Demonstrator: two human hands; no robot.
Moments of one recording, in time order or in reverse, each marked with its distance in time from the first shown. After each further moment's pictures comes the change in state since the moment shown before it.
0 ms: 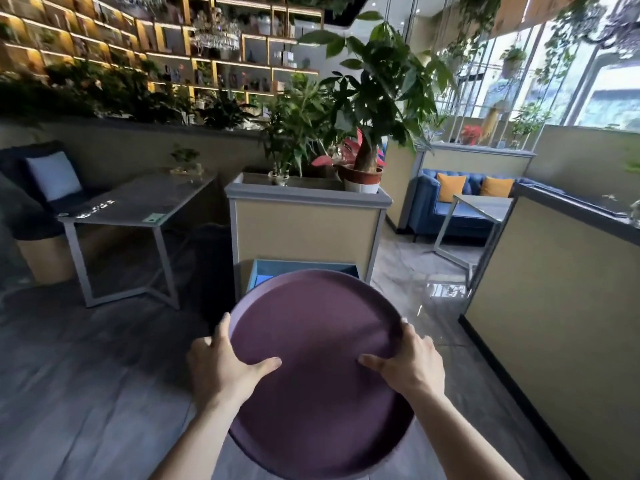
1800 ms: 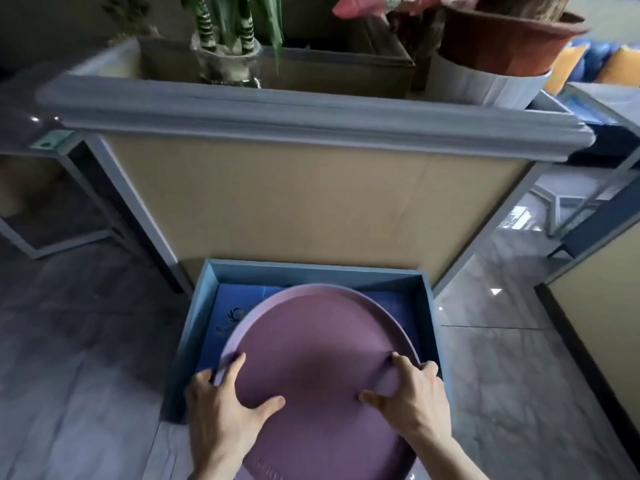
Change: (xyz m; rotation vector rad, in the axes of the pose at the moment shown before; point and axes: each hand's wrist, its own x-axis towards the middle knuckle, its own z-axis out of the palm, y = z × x) left_hand 0.434 -0.044 0.404 0.276 -0.164 -0.157; right_hand 0.539 -0.065 0.325 -0.236 -0.405 0.087
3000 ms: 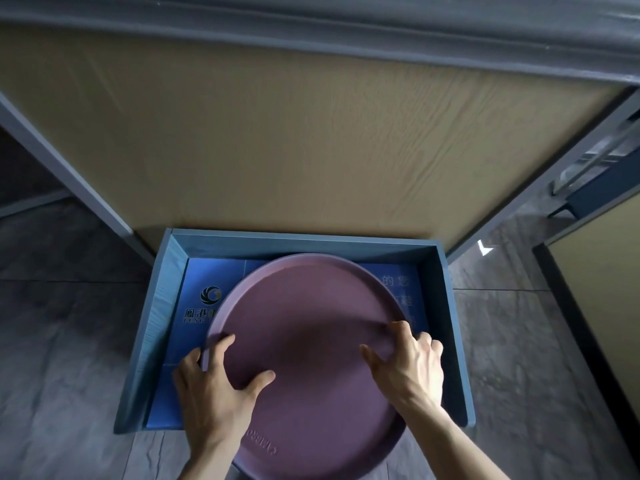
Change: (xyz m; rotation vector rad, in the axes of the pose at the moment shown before) left_hand 0.043 -0.016 0.071 0.055 0.003 -0.033; right_hand 0.079 -0.003 0.052 -0.028 0.134 0.054
